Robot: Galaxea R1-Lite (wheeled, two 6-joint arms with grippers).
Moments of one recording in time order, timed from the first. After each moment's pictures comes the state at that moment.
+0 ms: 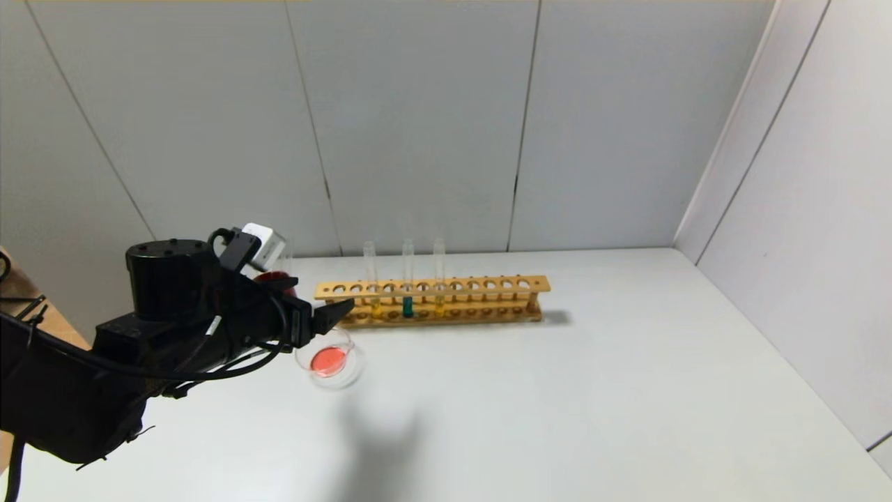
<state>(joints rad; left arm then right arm) -0.25 1.78 -0.56 -0.97 -0.22 0.04 0.00 0.00 0.00 -0.01 0.00 0.01</state>
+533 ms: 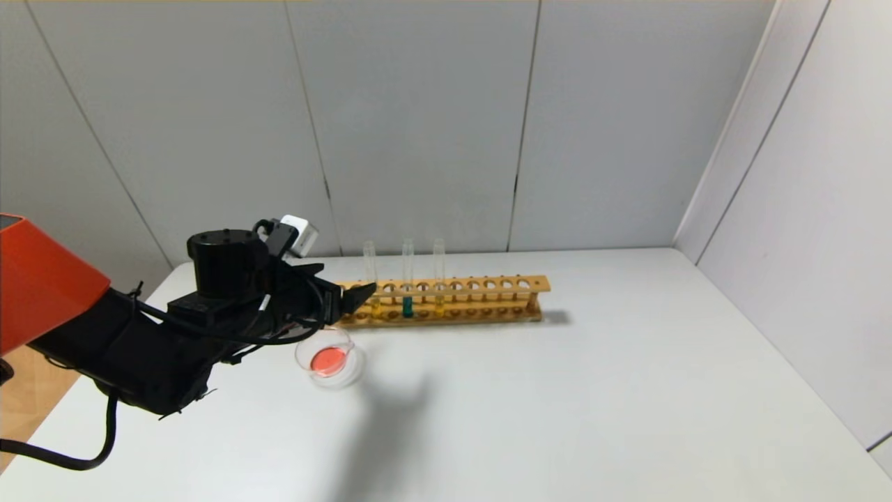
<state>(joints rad) -0.27 1.96 -0.73 -1.00 -0.22 0.04 0.00 0.00 0.00 -0.01 0.00 0.01</state>
